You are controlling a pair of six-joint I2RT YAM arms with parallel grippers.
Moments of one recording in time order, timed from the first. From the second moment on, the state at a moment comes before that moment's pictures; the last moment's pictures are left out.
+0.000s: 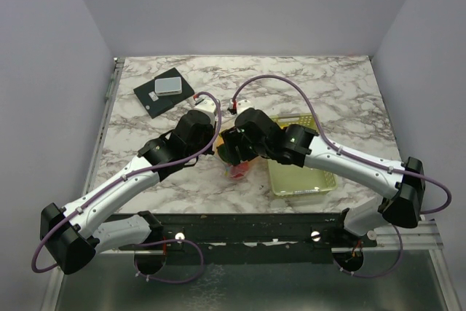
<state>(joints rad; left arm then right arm) -0.77 1.08 0.95 -0.50 -0.26 -0.29 1.07 1.48 1.35 -0.64 0.24 0.40</state>
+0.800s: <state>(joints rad) -0.77 1.08 0.95 -0.50 -0.26 -0.29 1.07 1.19 1.35 -0.66 0.54 0.53</state>
